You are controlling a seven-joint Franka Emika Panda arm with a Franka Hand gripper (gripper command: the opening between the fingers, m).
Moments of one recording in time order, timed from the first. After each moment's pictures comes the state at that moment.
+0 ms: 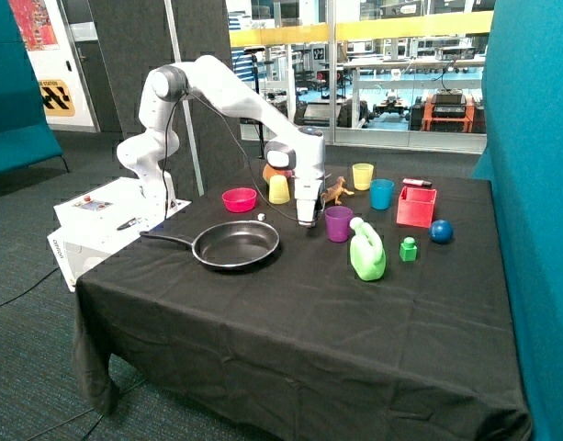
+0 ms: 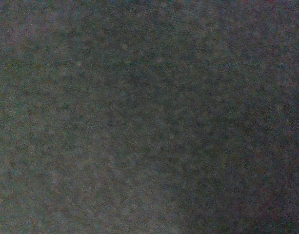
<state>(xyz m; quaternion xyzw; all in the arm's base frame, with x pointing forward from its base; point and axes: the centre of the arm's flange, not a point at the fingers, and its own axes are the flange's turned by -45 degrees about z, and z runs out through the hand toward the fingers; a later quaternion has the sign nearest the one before) 0.656 -0.036 0.272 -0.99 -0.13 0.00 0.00</state>
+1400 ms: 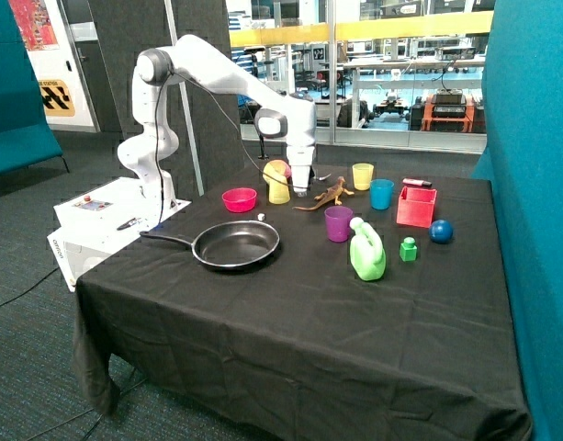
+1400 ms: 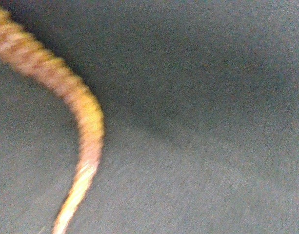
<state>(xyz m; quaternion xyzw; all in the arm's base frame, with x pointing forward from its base) 0.609 -0.001 0.366 -0.98 -0.21 0.00 0.00</state>
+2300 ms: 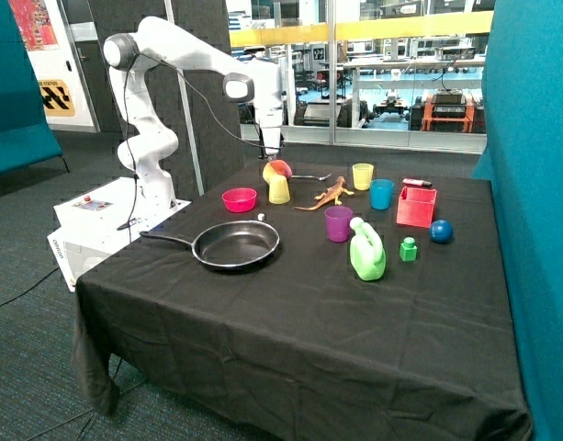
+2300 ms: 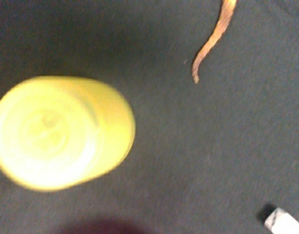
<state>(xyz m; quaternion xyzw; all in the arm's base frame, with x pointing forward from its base) 0.494 0.022 0.450 -0.96 -0.28 0.00 0.00</state>
